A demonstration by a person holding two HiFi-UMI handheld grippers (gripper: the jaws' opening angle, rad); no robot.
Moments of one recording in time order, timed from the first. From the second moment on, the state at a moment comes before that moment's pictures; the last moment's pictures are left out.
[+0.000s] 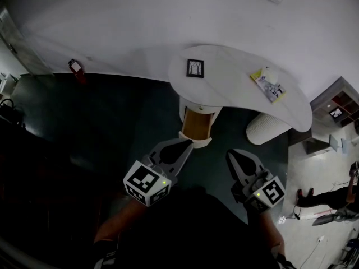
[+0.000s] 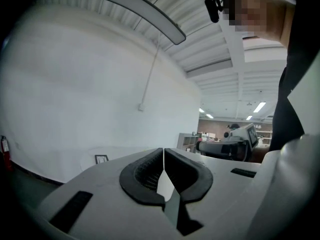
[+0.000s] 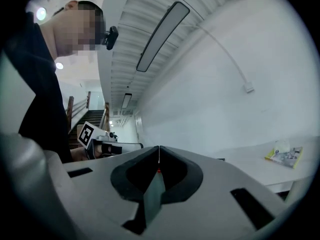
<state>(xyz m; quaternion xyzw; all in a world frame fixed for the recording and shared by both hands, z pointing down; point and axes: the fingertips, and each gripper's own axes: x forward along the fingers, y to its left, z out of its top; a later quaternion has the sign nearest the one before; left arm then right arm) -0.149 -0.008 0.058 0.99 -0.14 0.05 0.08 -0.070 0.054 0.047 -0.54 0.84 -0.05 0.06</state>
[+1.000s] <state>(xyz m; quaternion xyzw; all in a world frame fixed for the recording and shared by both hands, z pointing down) -0.140 0.003 0.055 0.99 -0.14 0.05 0.07 -0.065 0.072 0.045 -0.54 0.84 -0.05 0.06</state>
